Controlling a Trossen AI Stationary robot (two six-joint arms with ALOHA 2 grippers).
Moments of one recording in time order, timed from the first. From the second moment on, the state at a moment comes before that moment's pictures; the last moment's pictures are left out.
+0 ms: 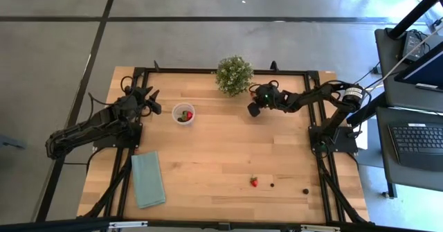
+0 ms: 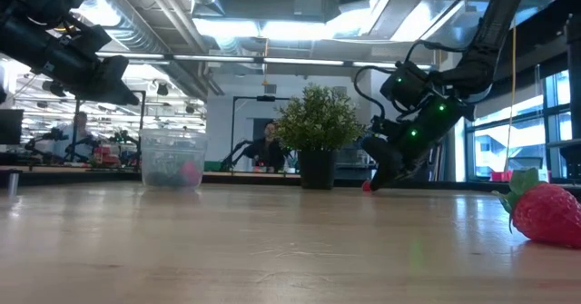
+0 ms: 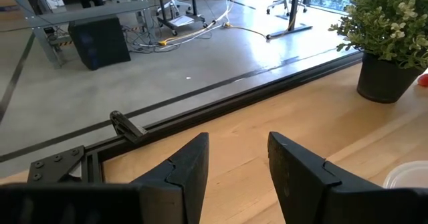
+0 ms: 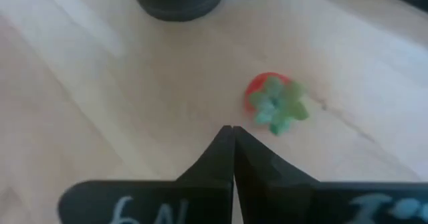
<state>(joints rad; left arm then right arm) 0.44 0.11 0.19 -0.43 -0.62 -0.20 -0.50 1.70 0.55 0.37 0.17 0.26</state>
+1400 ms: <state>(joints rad) 0.44 0.11 0.19 -0.43 -0.63 -0.20 -0.50 1.66 0.55 0.28 0.14 0.13</state>
